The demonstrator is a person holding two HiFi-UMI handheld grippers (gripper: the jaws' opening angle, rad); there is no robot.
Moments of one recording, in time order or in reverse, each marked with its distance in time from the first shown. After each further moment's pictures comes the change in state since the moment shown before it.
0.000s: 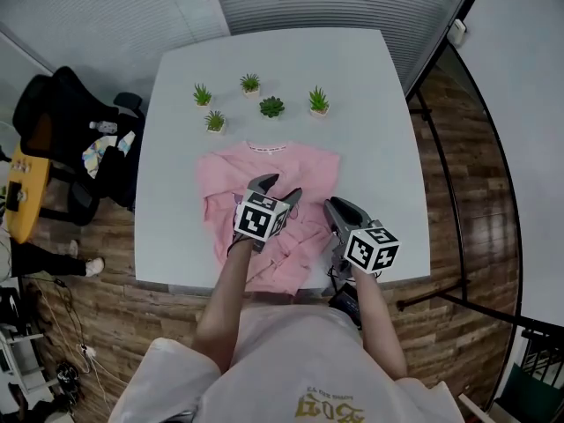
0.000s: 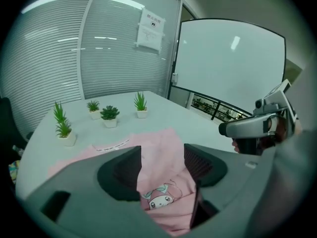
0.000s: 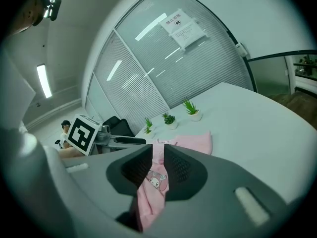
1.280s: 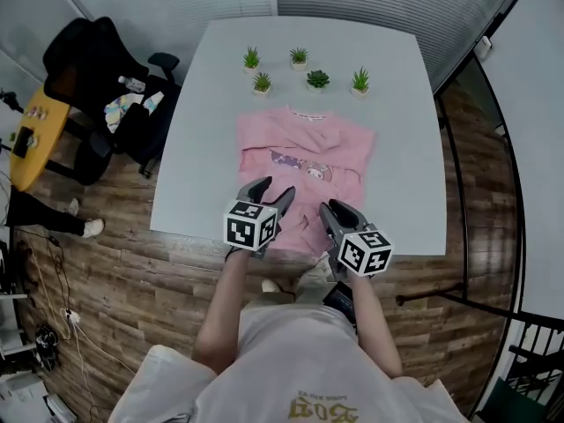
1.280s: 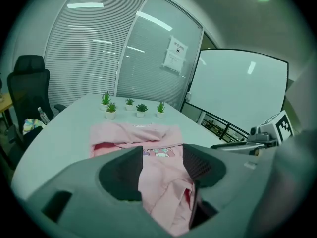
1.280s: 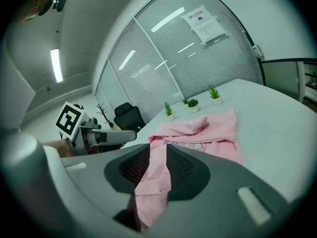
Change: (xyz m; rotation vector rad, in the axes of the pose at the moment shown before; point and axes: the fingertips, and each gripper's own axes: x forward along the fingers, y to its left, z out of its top) left arm -0.161 0.004 -0.098 -0.250 -0.190 0.100; right arm -0.019 0.120 -0.106 -0.113 0.074 0.048
